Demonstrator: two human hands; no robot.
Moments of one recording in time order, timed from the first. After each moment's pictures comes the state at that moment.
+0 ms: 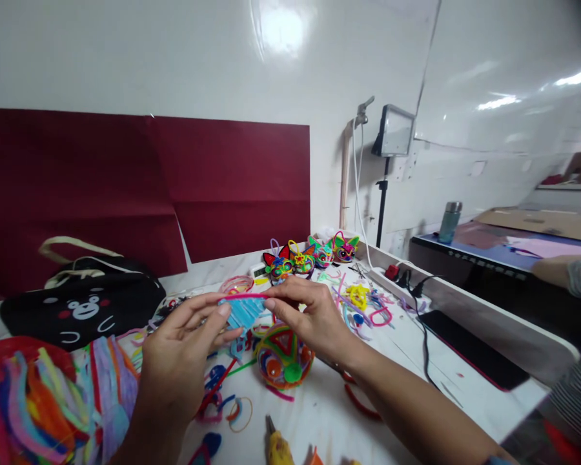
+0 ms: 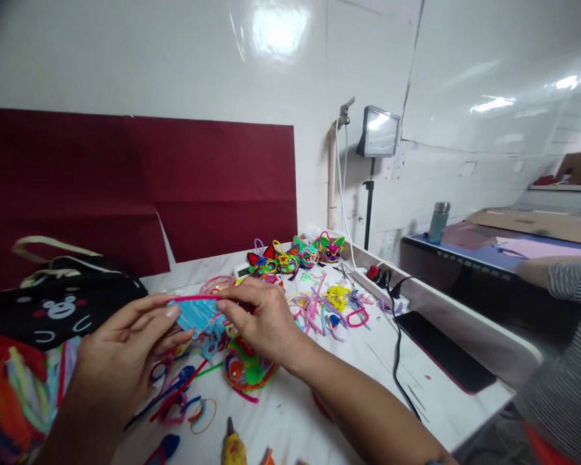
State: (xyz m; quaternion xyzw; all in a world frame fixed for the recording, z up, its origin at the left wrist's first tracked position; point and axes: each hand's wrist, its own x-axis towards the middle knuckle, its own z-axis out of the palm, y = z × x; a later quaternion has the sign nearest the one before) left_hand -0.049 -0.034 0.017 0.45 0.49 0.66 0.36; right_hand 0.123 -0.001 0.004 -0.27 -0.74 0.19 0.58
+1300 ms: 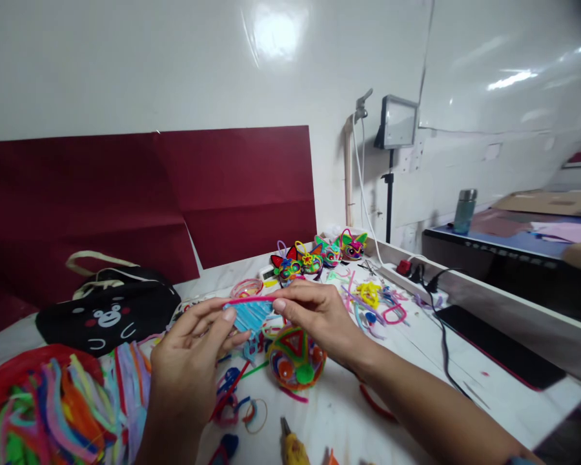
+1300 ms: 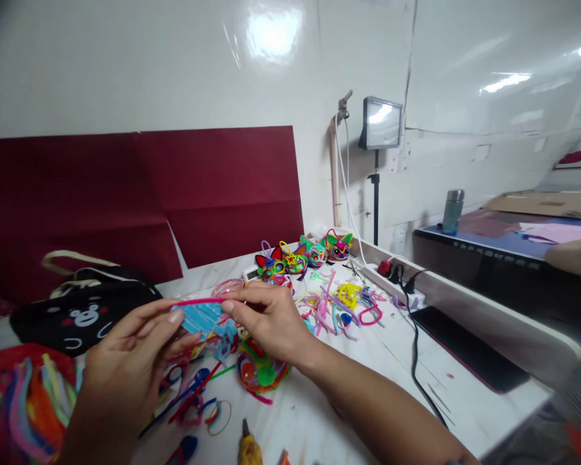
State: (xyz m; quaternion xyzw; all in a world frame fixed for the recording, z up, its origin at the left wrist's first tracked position) left_hand -0.044 -0.039 0.018 0.42 0.48 0.70 0.32; right_hand 0.123 -0.003 -0.001 -0.23 -0.68 0.34 0.61
